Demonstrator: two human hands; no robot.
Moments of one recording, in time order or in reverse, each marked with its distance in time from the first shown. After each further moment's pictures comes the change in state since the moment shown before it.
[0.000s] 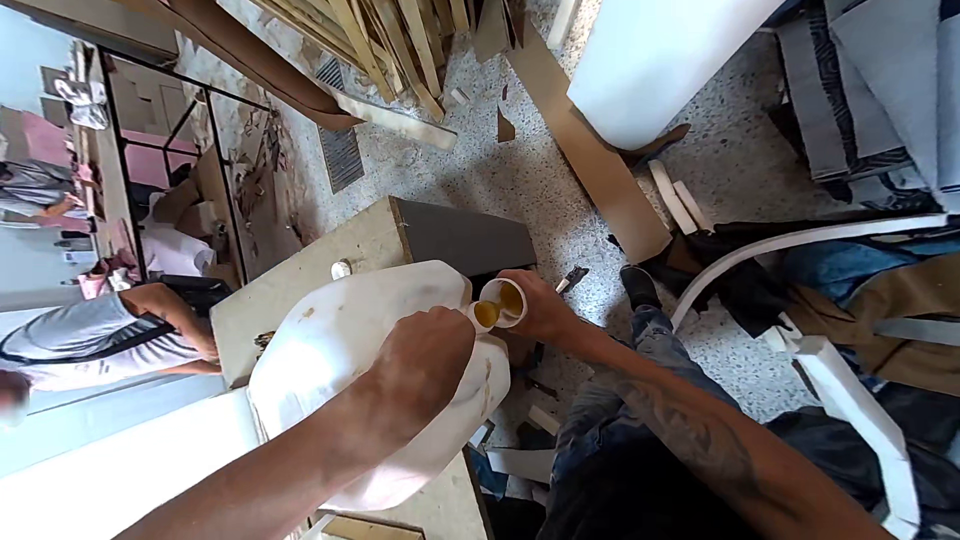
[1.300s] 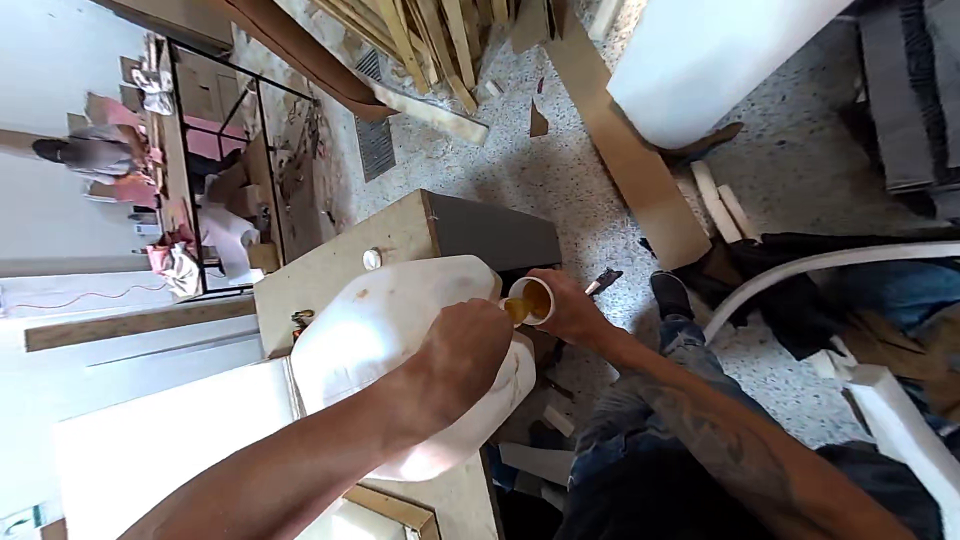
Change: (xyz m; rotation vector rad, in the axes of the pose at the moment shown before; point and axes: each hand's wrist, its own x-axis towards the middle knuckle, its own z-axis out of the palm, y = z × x) left_hand 0.001 0.017 -0.008 -0.034 0.008 0.029; right_hand -0.005 0.009 -0.009 -0.006 -0.081 0.088
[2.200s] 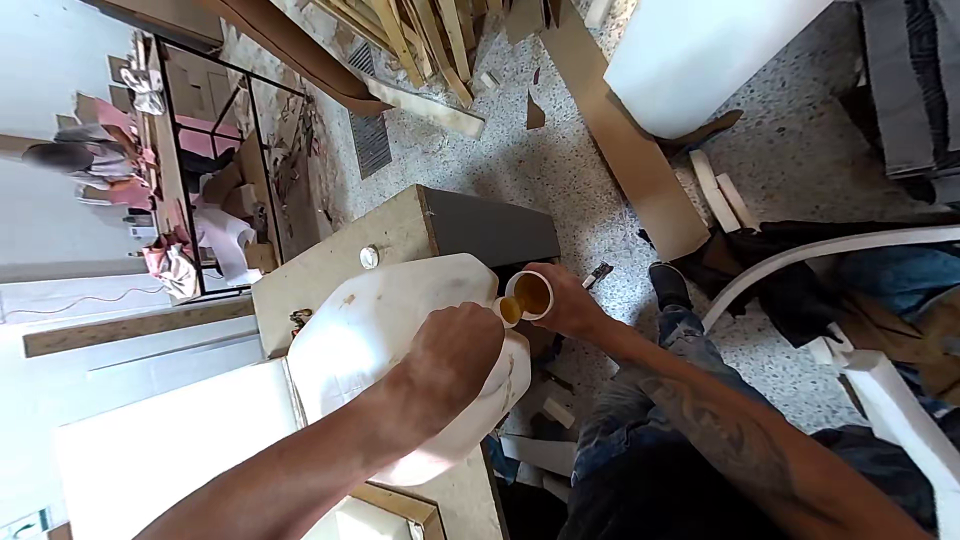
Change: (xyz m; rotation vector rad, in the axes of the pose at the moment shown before) left_hand -0.004 -0.008 0.012 0.067 0.055 -0.011; right_hand 0.004 0.000 0.003 0.063 0.017 -0.028
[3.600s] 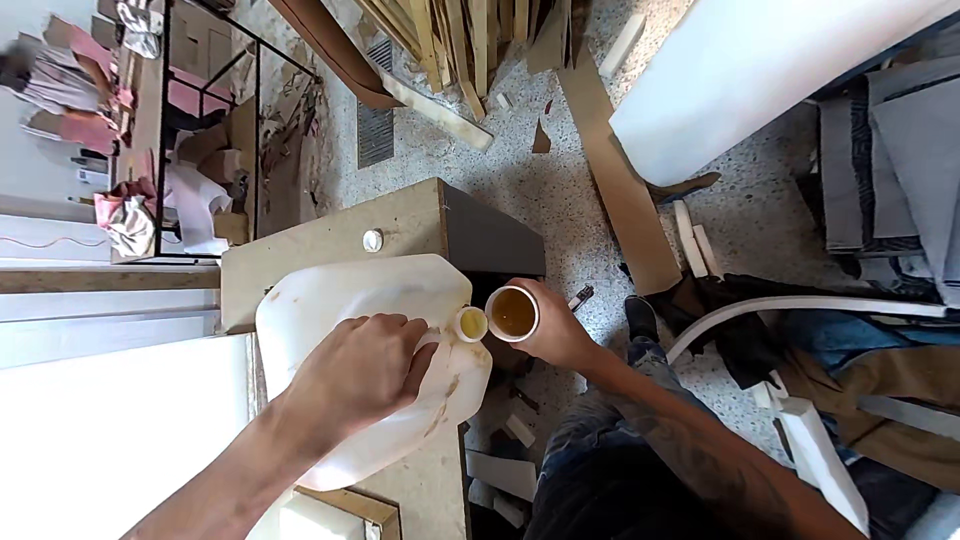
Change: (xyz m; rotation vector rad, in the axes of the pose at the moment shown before) left_hand -0.067 -0.100 0.099 -0.256 0.614 0.101; right_hand -0.005 -0.090 0.009 -0.002 -0.045 -0.015
